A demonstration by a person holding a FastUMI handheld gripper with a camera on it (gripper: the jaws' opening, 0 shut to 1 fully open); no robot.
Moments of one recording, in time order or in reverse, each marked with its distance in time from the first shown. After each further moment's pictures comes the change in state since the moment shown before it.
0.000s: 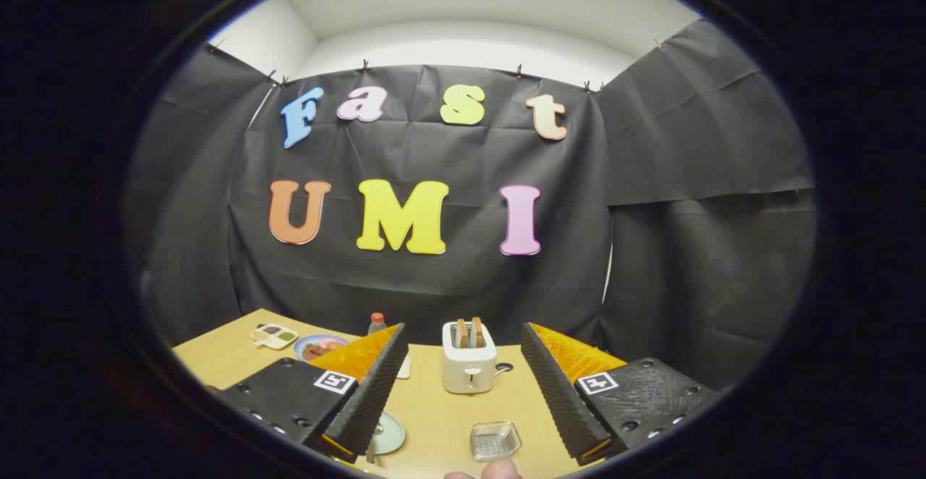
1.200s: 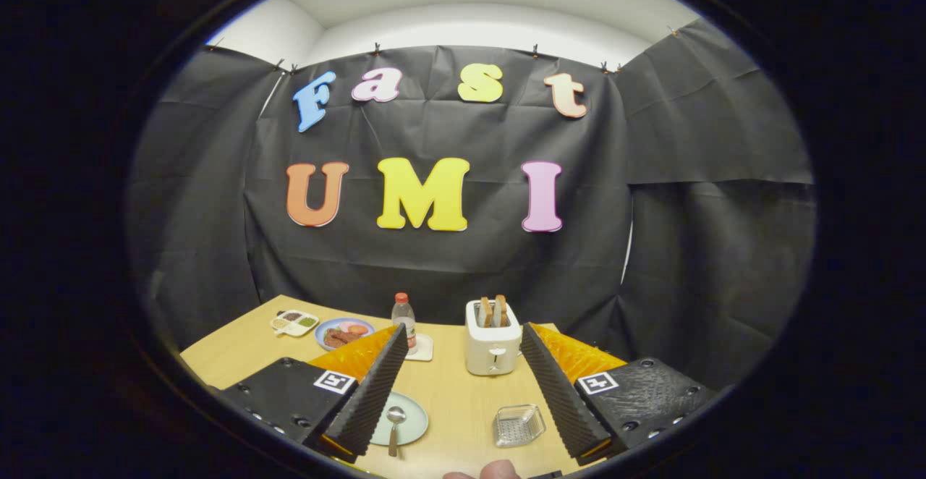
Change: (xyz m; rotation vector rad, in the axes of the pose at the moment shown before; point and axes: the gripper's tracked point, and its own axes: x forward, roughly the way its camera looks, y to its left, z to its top) arm 0.001 0.040 -0.028 0.003 0.118 0.069
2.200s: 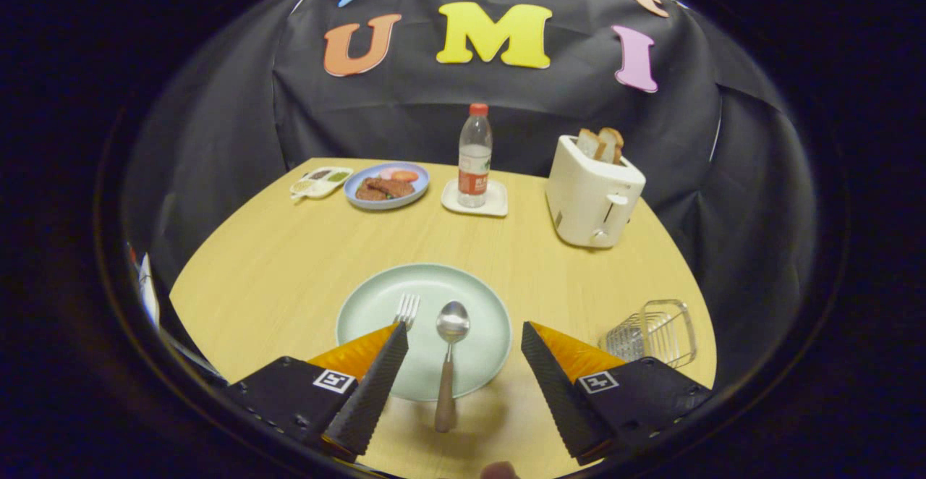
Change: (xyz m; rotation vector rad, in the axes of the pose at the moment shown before) arm 0.089 0.120 -0.264 -0.115 0.590 0.167
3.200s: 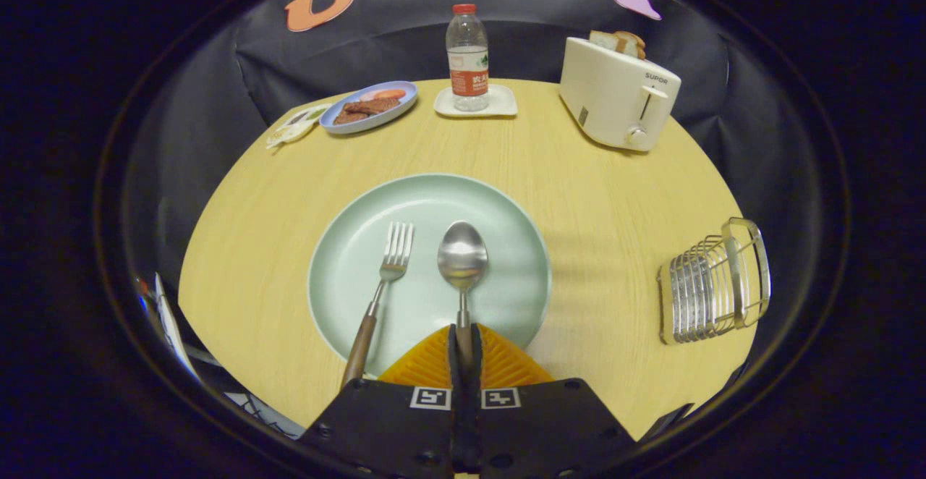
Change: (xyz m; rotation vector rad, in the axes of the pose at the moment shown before) arm 0.024 0.007 -0.048 0.145 0.300 0.062
